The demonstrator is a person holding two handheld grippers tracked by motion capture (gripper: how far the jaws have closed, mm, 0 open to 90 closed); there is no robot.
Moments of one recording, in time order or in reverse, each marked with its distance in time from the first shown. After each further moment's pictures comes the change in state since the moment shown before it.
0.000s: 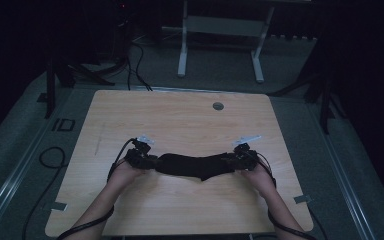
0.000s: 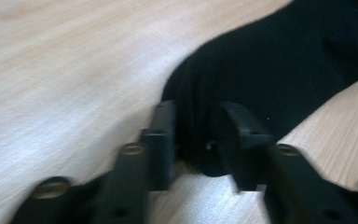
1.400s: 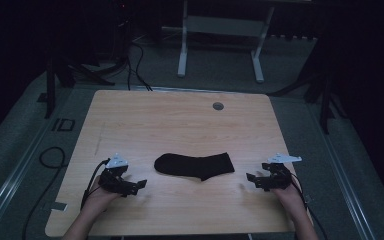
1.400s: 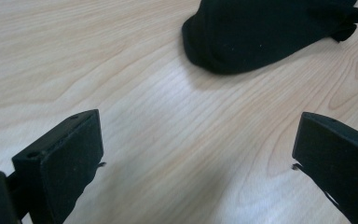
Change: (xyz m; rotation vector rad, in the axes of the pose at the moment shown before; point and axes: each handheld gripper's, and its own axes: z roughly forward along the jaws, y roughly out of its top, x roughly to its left) left arm -0.006 -0.084 -0.051 -0.156 0.068 -0.038; right arm -0.035 -0.087 -0.061 -0.140 -0.043 0.097
